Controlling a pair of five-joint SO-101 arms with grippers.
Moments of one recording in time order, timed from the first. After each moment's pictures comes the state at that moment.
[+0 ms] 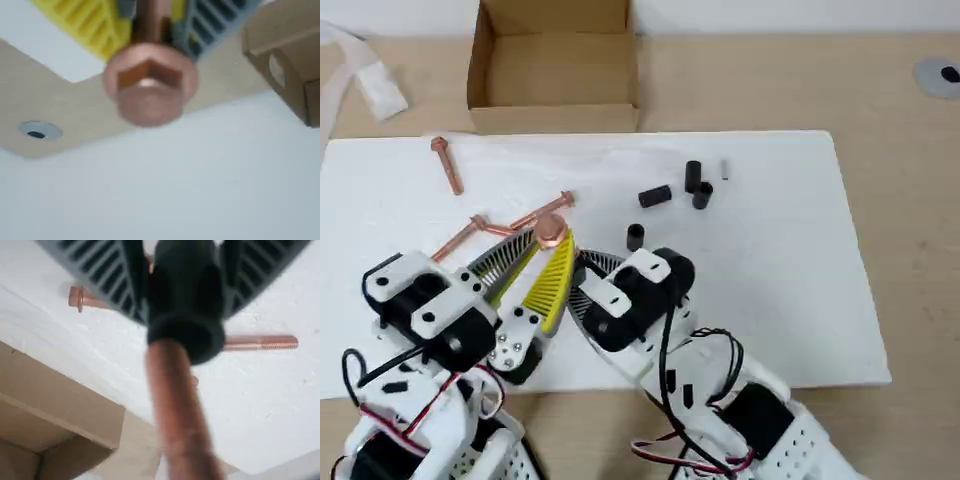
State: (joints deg) left arm 30.3 -104.3 59.7 46.6 -9.6; right arm -51.3 -94.3 77.3 35.6 -8.2
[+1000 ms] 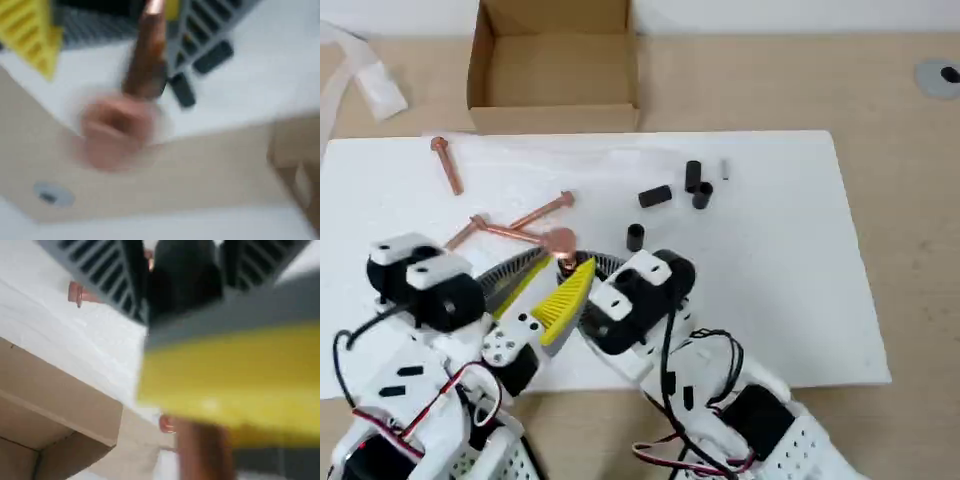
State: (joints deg) left arm 28.5 -103.1 56.5 61.2 3.5; right arm -51.5 -94.3 77.2 35.6 -8.2
